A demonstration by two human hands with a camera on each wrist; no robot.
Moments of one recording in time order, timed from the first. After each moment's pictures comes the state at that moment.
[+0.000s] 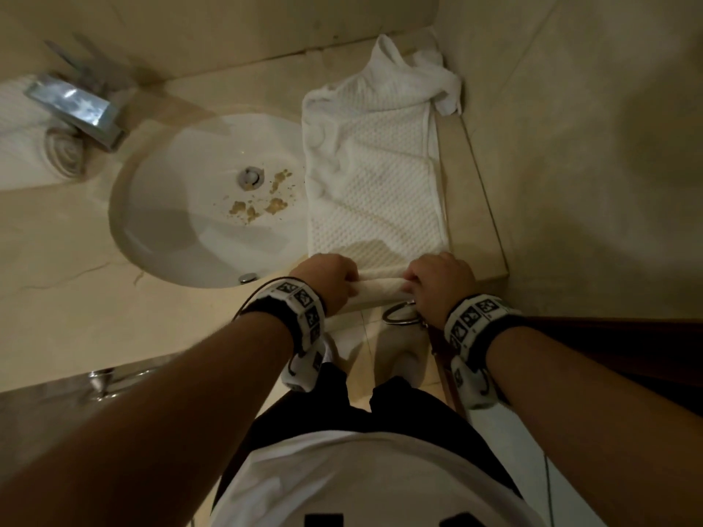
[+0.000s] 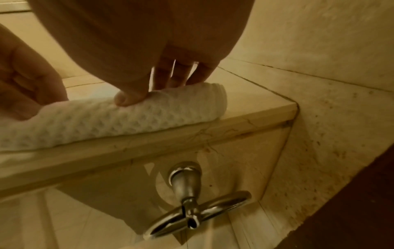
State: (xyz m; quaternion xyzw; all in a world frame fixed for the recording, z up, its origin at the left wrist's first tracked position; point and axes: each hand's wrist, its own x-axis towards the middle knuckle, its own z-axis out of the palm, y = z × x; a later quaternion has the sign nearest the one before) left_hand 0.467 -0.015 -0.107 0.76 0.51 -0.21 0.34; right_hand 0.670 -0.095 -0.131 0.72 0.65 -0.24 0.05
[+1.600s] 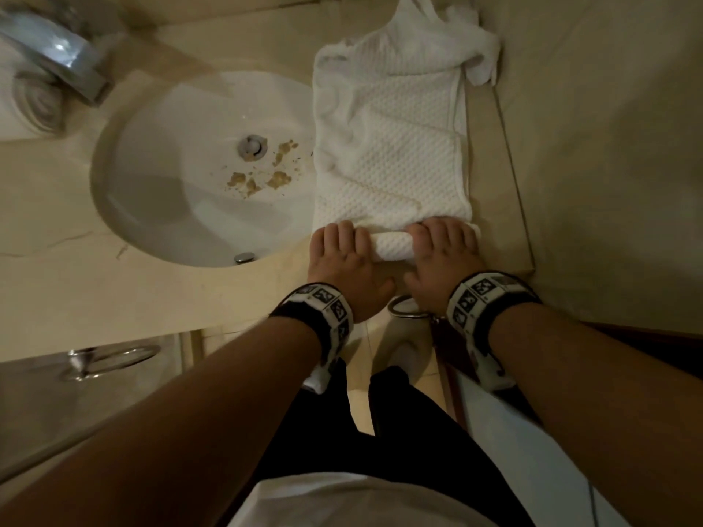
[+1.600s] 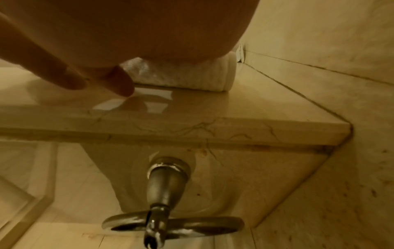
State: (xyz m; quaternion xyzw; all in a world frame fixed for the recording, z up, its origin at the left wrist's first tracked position) left_hand 0.486 -0.048 -0.152 0.83 0.53 -0.13 0.12; right_hand 0.660 -0.083 -0.166 0.68 0.72 -0.12 0.03
